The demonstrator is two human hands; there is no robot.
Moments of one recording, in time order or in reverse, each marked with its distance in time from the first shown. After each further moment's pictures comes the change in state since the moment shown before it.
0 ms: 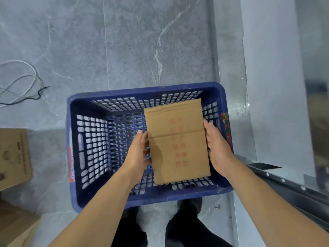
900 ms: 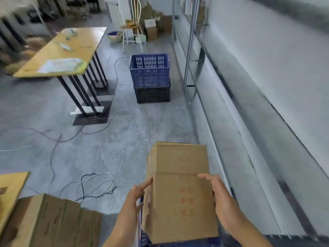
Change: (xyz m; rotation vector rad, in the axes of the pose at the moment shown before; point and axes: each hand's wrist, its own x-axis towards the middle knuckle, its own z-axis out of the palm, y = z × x) left_hand -0.562 0.243 -0.028 0.098 0.011 0.554; right_hand -0.535 -0.205 0.007 0.044 -0.257 -0.596
